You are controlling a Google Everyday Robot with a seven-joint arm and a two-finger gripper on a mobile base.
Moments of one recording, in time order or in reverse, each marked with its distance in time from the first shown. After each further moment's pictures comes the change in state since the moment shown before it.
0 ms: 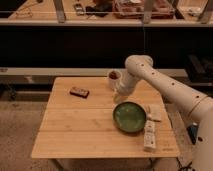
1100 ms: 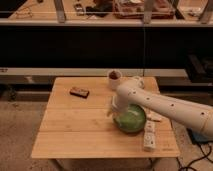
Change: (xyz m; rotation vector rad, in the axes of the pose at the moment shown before) arm -0.051 -0.005 0.068 -0.046 0.176 -0.038
